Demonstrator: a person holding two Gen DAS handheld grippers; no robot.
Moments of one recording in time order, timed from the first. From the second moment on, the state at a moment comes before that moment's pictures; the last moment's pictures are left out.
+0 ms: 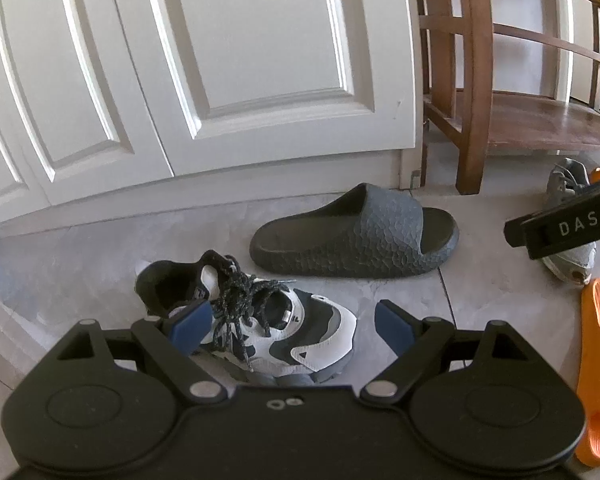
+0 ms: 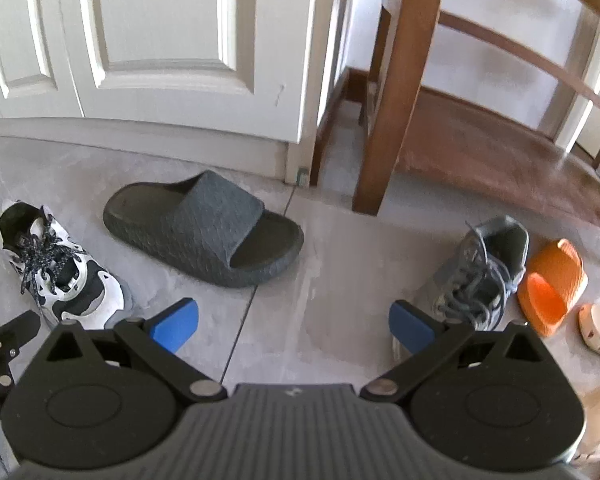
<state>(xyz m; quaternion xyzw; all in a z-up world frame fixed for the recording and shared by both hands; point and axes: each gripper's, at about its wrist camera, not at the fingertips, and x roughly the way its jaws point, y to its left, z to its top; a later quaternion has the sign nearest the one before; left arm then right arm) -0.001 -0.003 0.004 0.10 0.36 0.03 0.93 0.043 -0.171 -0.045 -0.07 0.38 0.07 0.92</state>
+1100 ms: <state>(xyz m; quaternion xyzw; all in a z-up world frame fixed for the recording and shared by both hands) -0.006 0.015 0.015 0.08 0.35 0.03 0.93 0.026 -0.153 -0.044 -0.07 0.36 0.14 0.92</state>
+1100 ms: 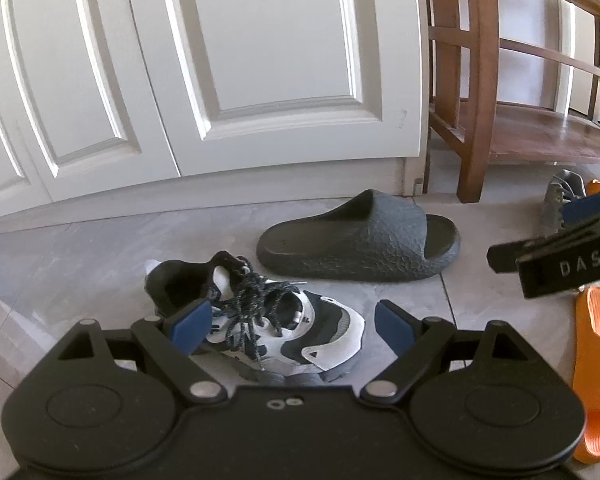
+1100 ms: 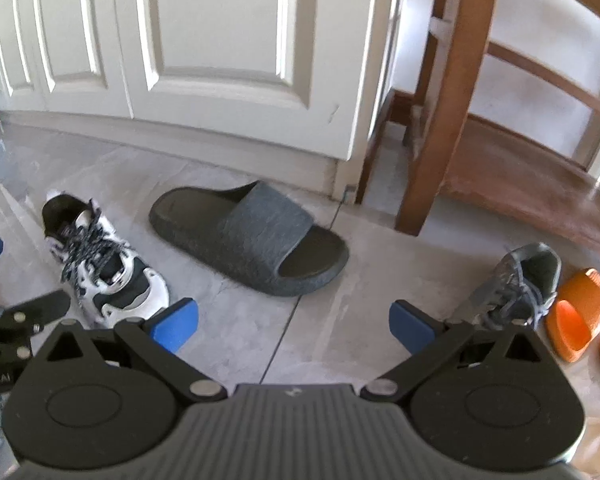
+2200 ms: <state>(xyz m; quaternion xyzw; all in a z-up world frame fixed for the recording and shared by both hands) -0.087 0.140 -0.042 0.02 0.49 0.11 0.86 0.022 -0.086 -0.063 -0.13 0.37 0.27 0.88</state>
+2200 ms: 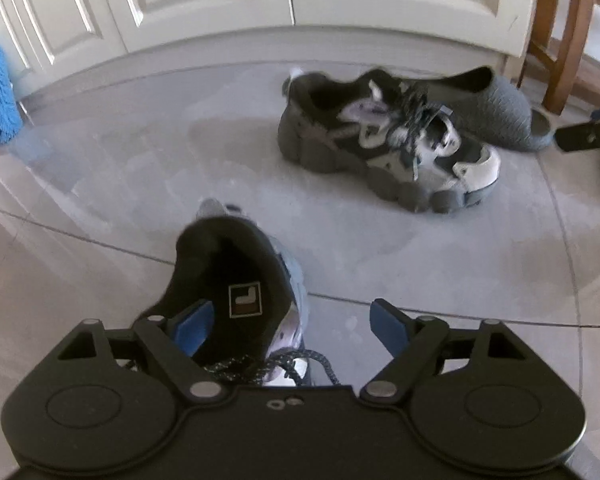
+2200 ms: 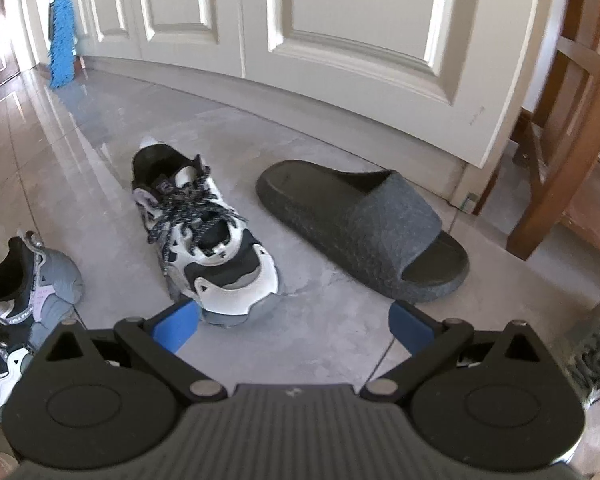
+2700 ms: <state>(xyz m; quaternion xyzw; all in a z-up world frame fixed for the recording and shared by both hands) -0.085 0.177 -0.042 0.03 0.46 0.09 0.88 0.028 -0.061 -0.073 -0.13 0.38 0.28 0.87</state>
